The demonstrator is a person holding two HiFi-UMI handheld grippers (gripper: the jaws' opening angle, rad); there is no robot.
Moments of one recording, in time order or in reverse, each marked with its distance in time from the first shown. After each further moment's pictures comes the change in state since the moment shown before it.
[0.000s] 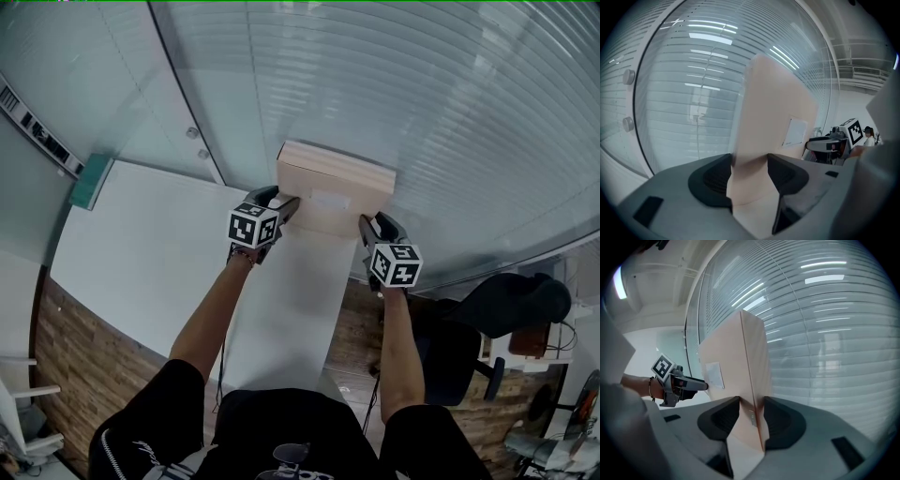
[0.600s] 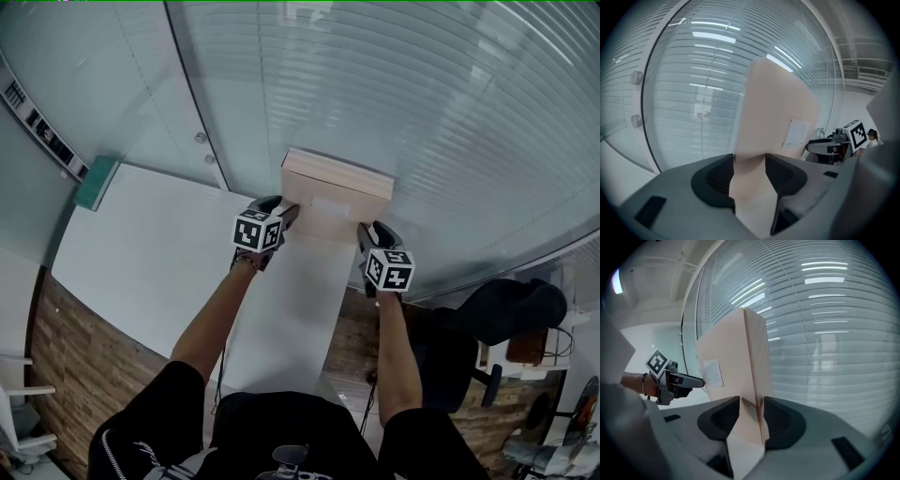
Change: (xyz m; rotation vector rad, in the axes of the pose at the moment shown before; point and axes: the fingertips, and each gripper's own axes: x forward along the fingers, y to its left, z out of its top) left arm -0.010 -0.001 -0.005 -0.031 0.023 0.036; right arm -0.004 0.004 -0.007 -0.004 0.035 -0.056
